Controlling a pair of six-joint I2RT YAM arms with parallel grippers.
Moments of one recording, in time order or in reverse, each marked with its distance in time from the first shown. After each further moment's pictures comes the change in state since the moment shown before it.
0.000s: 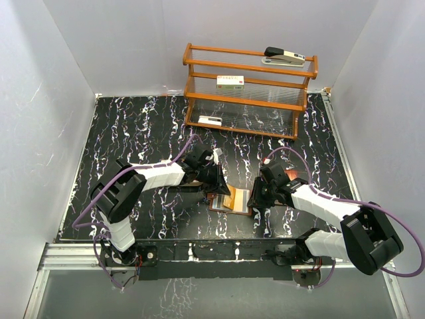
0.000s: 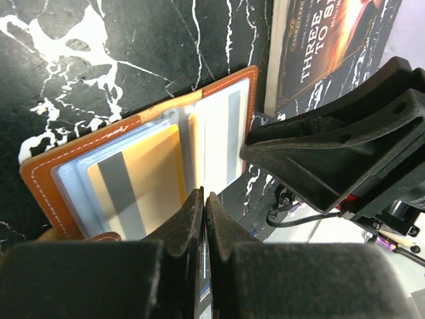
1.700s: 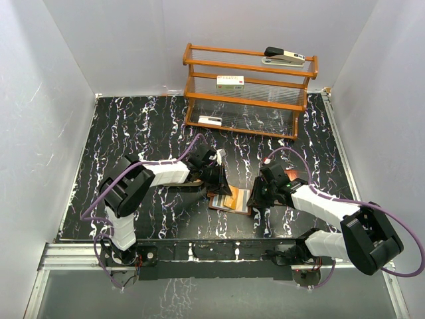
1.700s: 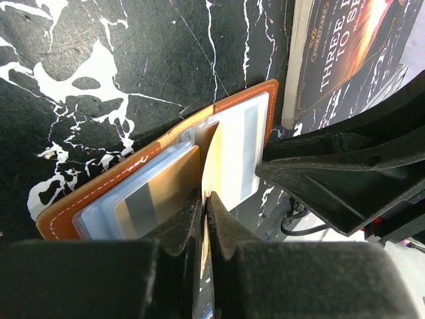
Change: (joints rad) left arm -0.001 0.090 0.048 0.016 0.001 0.055; right arm 0.002 0.000 -0.006 0.018 -0.001 0.023
